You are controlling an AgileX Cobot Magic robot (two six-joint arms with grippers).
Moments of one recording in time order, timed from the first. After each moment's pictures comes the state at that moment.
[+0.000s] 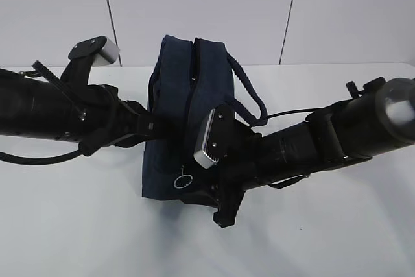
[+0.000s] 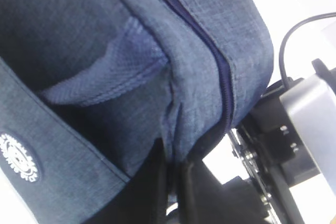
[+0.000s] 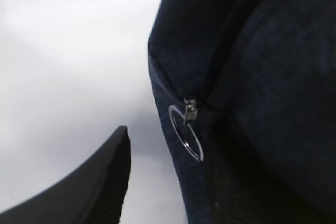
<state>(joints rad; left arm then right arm) -0.42 1.66 -0.80 -1.73 0.50 1.53 0.43 2.02 -0.96 1.77 0.67 -2.53</state>
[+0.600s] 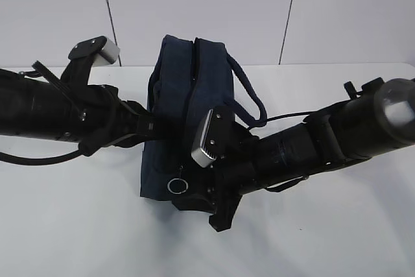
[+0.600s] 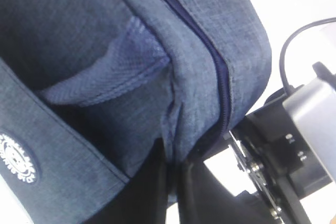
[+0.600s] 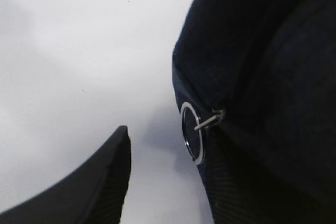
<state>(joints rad) -0.42 1.66 -0.80 -1.73 0.50 1.53 0.43 2.02 -0.96 1.74 0.71 -2.42</state>
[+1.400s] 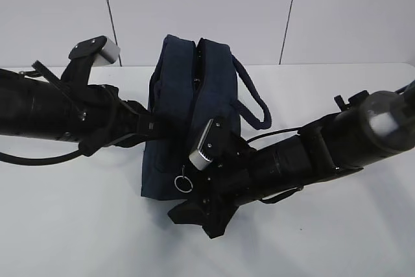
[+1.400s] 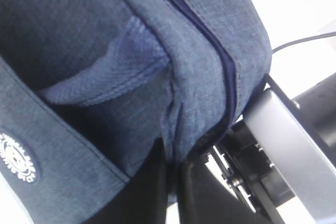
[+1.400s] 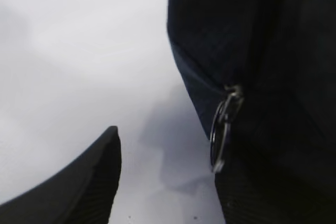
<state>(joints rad) -0.42 1.66 -0.80 -1.73 0.50 1.53 0.44 2.09 -0.97 1.78 0.74 -2.34</state>
